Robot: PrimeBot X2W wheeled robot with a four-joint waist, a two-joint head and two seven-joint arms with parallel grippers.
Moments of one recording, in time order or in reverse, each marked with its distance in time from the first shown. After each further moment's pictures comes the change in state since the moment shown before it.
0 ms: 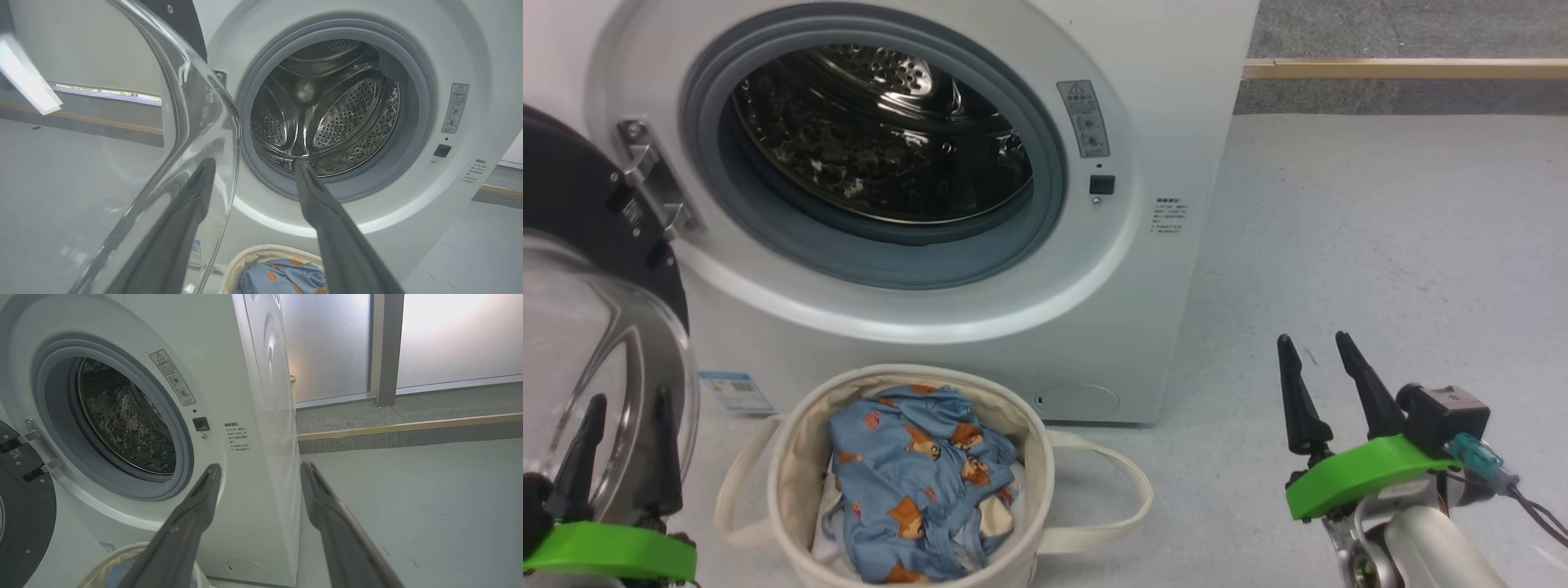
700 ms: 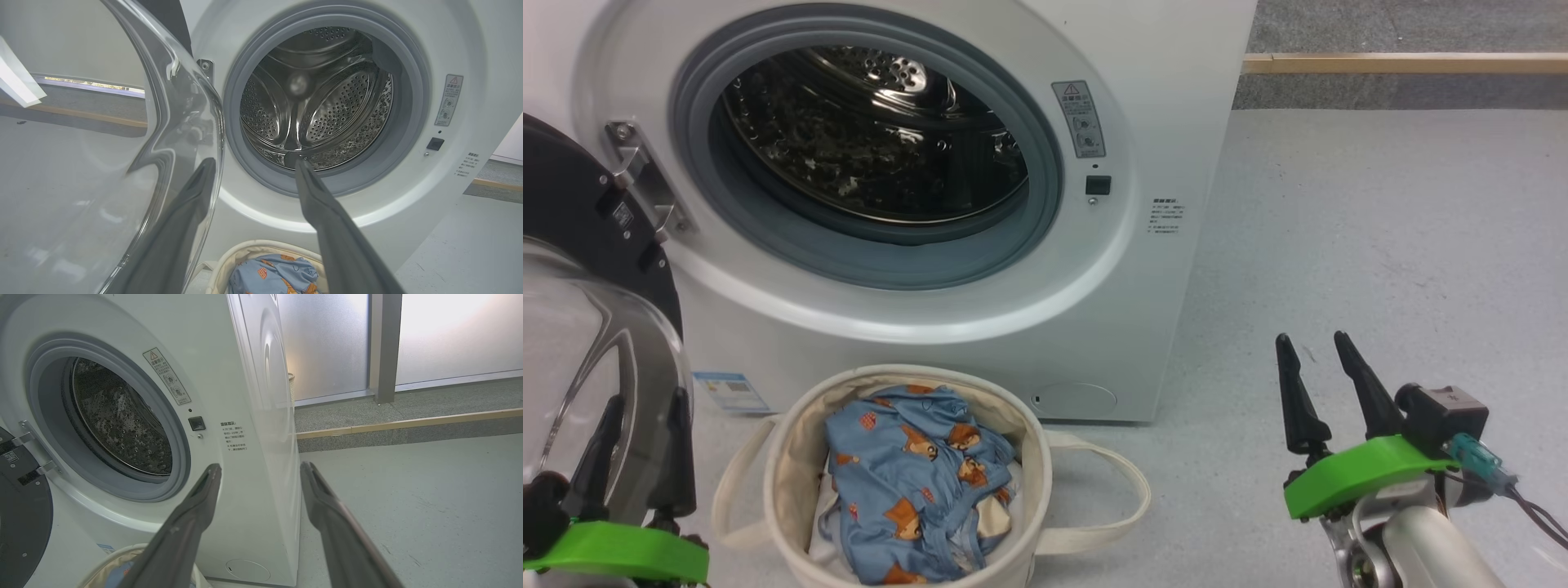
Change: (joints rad) left arm -0.003 0.003 -0.035 0.007 -0.015 0.000 -0.002; right arm 0.000 0.009 -0.002 0.000 0.000 0.000 0.000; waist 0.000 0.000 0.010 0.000
